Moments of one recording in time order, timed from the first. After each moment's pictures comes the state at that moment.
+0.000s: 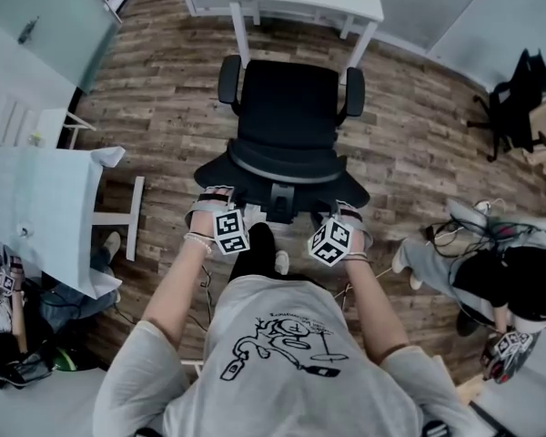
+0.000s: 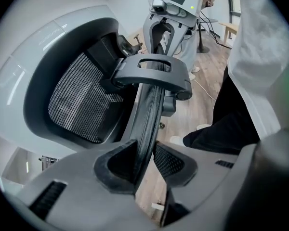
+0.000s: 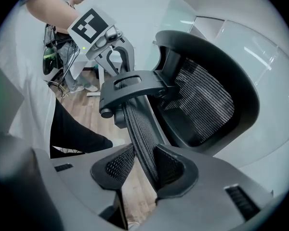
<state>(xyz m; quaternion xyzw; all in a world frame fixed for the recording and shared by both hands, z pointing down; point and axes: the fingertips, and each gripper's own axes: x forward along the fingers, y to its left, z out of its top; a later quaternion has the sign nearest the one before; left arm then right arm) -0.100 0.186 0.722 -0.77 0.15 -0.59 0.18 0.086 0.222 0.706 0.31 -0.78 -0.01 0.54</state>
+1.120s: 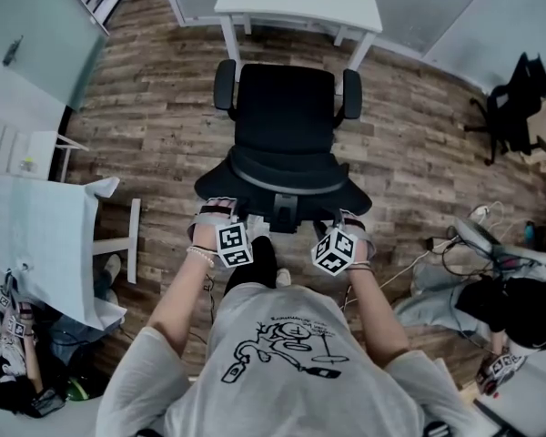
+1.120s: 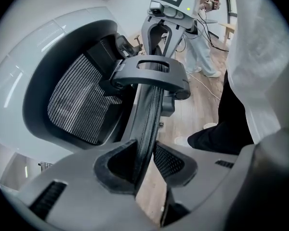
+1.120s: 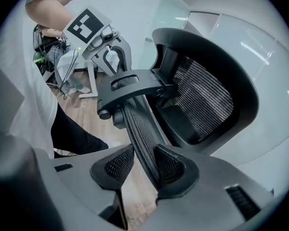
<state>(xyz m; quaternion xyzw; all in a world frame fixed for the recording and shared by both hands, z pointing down) -0.093 0.108 0.722 -0.78 0.13 -0.58 0.19 0.090 0.145 0.707 0.33 -0.78 0.01 0.54</state>
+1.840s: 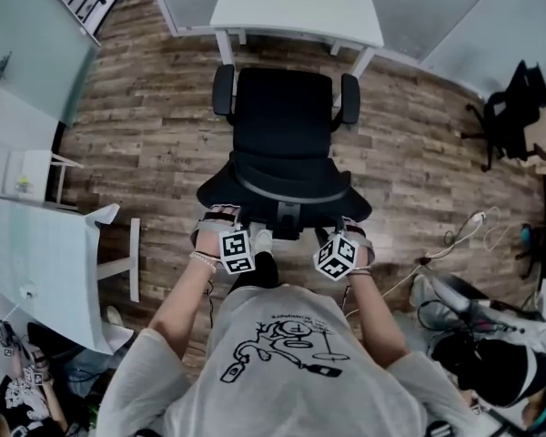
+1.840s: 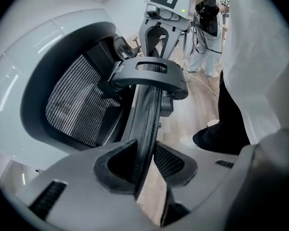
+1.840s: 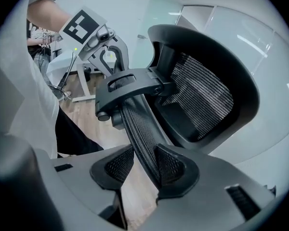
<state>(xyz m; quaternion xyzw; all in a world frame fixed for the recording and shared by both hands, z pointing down) -0.091 0.029 0.721 -0.79 0.10 -0.58 0.20 0.092 0.068 0.705 0.34 -0.77 0.04 0.54</state>
